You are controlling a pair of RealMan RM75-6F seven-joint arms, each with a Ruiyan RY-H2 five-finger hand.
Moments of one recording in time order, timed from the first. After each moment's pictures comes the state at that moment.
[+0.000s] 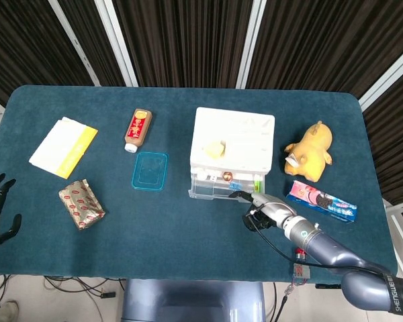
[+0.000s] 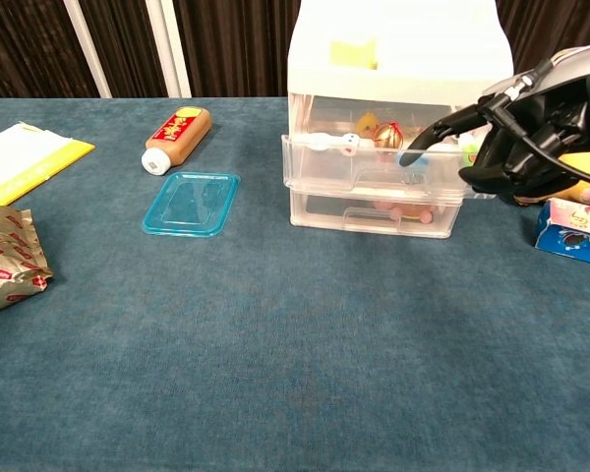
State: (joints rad) left arm -0.10 -1.05 -0.07 -1.72 1.40 1.46 0.13; right arm 0.87 -0.91 0.20 -2.04 -0.83 0.48 0.23
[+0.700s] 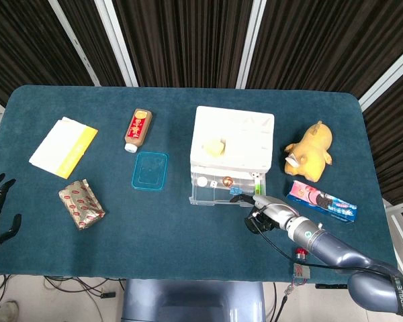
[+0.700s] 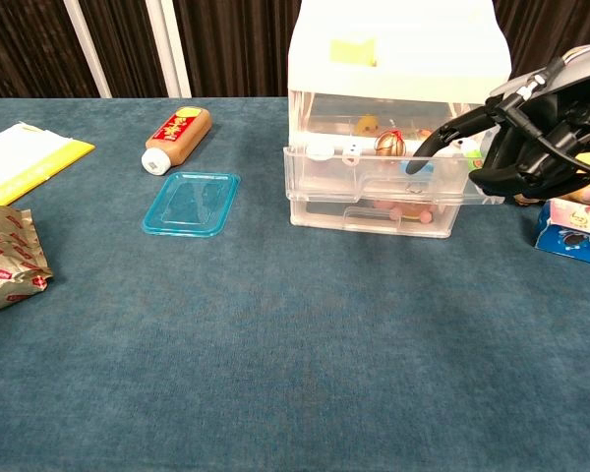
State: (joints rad) left arm -0.10 -1.05 -0.07 -1.72 1.40 1.46 0.13; right arm 0.83 -0.88 0.22 -2.03 -0.93 0.42 0.31
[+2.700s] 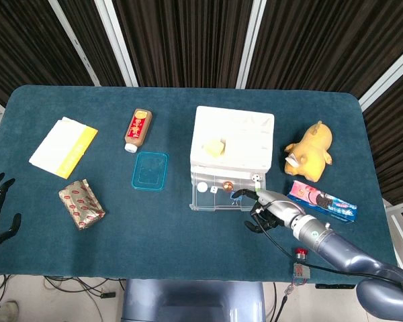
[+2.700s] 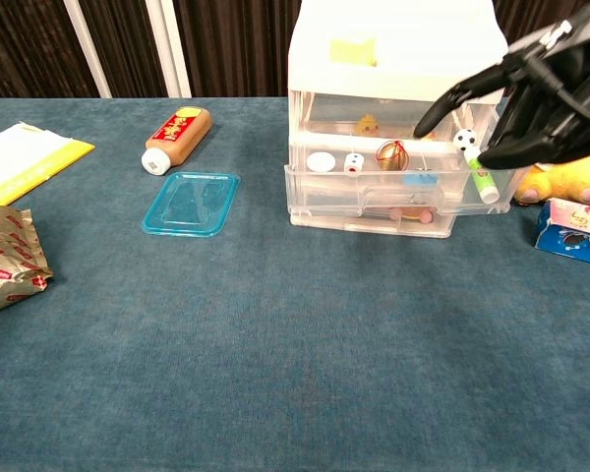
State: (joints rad) left arm -0.10 -1.05 -0.08 -1.72 1.41 1.47 0.13; right arm 0.80 -0.80 0.26 -2.08 -1.00 0.48 0.36
